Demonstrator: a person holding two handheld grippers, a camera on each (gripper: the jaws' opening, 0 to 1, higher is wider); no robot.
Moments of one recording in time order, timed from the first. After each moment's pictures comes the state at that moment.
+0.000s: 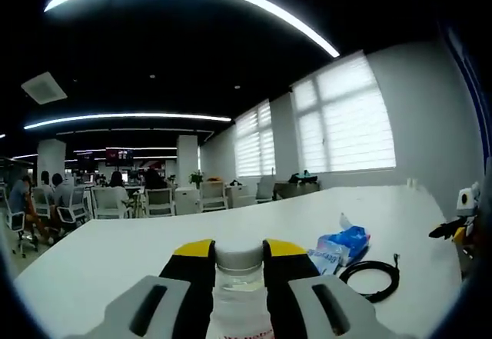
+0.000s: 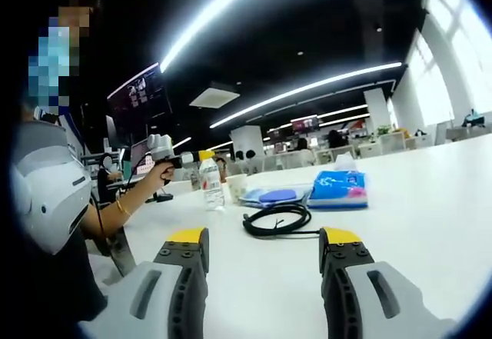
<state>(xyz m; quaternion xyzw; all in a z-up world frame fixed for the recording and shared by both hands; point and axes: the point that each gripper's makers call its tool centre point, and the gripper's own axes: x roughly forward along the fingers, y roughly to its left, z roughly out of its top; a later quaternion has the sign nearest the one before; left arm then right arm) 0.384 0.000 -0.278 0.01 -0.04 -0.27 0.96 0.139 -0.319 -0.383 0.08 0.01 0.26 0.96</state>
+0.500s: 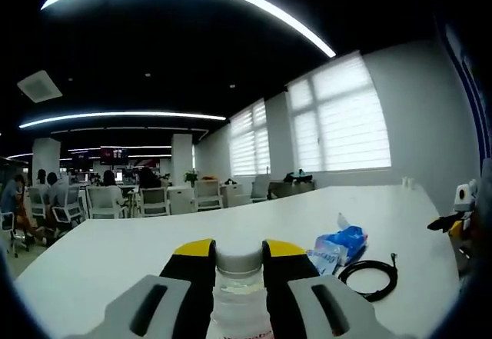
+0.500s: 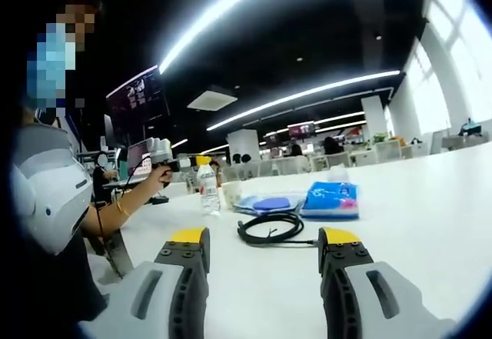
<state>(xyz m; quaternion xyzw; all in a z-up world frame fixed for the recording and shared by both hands) 0.392 0.003 -0.274 0.02 -0.03 -0.29 0.96 0.136 -0.328 -0.368 0.07 0.00 0.25 0.97</state>
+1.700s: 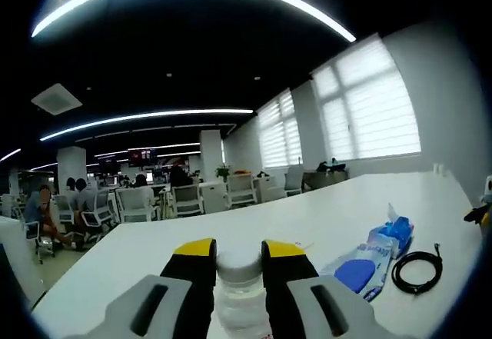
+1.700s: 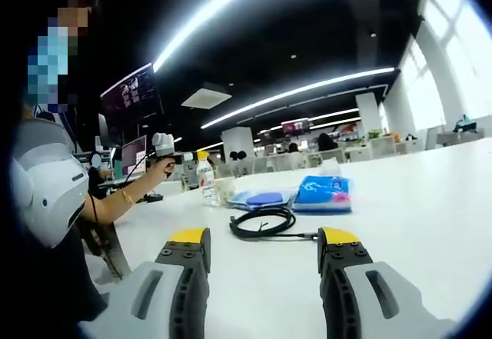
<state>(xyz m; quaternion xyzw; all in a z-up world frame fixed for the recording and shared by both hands) 0.449 0.049 -0.266 0.06 -0.03 -0.21 0.98 0.139 -0.338 -0.378 0.07 0.01 0.23 0.97</state>
